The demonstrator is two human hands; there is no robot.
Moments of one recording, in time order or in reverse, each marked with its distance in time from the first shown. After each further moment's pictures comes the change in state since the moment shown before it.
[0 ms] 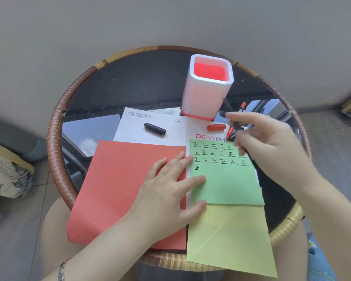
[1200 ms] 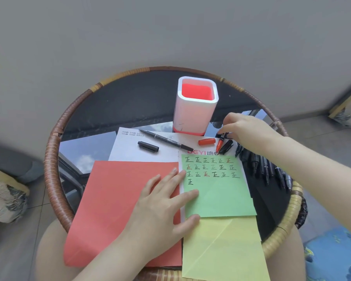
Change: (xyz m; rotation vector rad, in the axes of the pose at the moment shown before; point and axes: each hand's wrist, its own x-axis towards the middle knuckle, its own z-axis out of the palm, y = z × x) left_hand -0.001 -0.003 0.002 0.009 0.023 0.017; right_hand 0.092 0.079 -0.037 -1.107 -0.259 -0.317
